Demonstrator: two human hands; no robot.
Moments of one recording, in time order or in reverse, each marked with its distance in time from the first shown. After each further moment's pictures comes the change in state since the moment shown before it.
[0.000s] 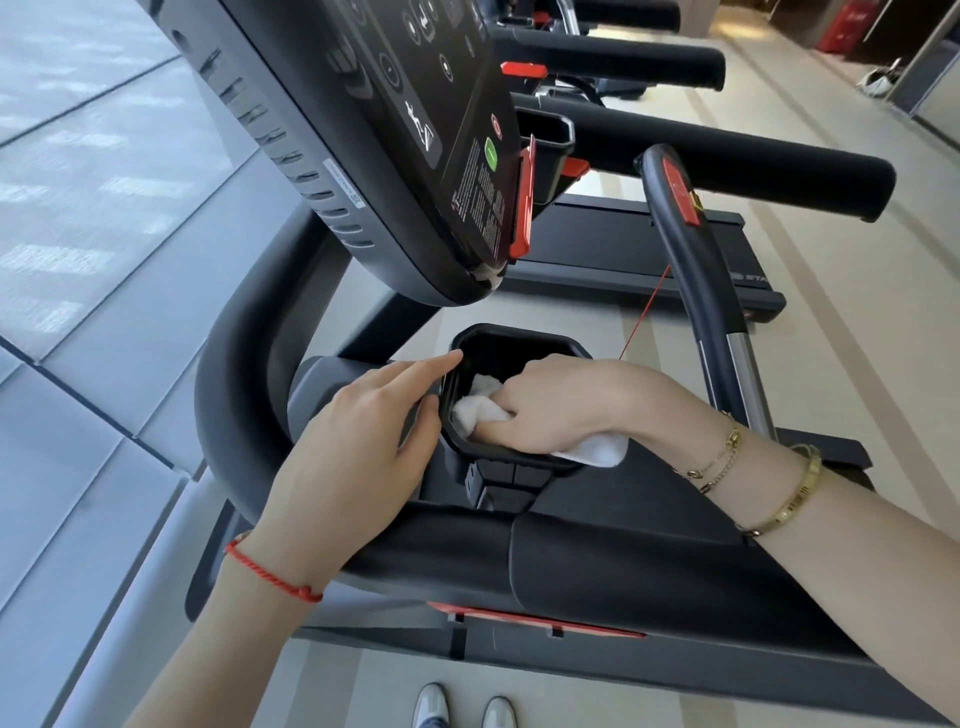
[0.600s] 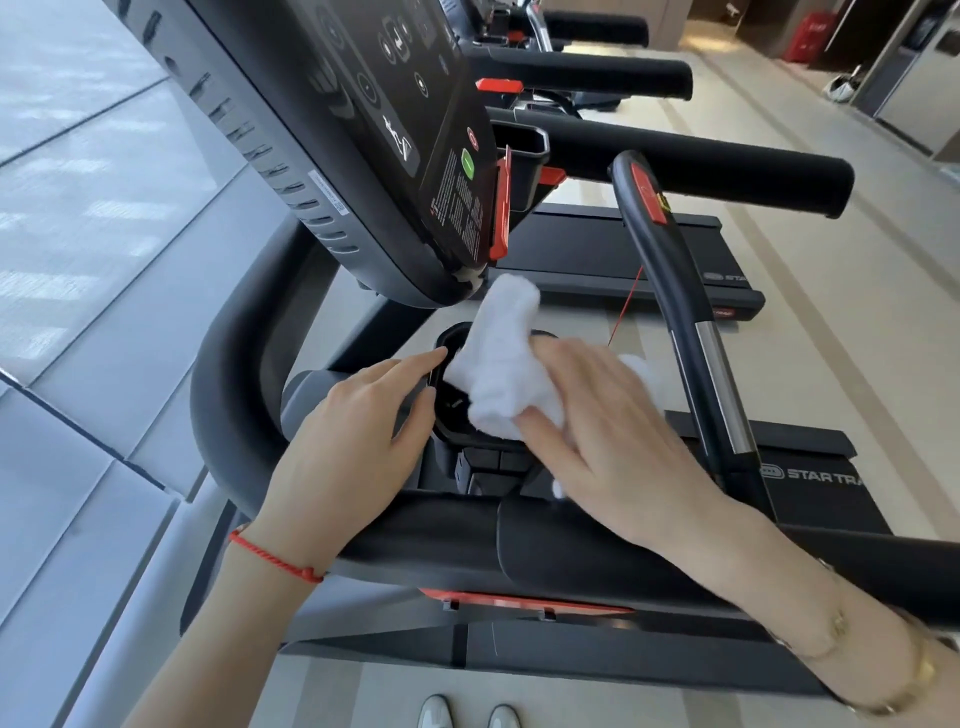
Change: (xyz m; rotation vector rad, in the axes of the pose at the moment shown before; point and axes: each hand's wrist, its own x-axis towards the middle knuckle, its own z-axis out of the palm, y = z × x) left_hand 0.000 0.004 0.001 -0.008 0.006 0.000; right_hand -0.079 -0.011 0.048 0.236 0.859 0.012
